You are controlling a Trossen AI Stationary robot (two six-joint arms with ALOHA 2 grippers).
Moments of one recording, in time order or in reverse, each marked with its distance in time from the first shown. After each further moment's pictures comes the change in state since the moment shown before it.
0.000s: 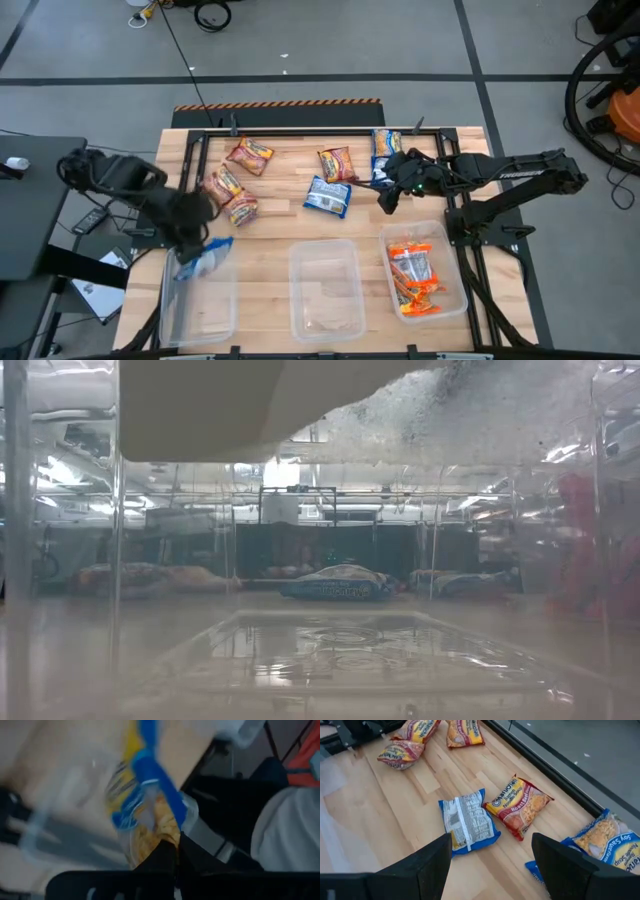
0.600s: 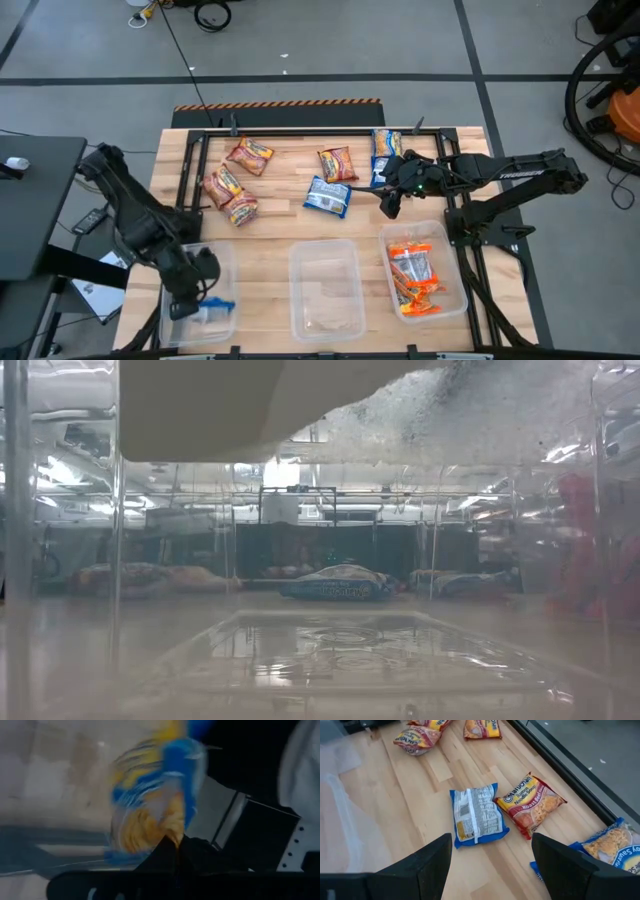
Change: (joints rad) left arm -0.380 0.002 -0.412 0.507 0.012 -0.125; right arm 0.006 0.000 0.000 0.000 -0.071 -0.091
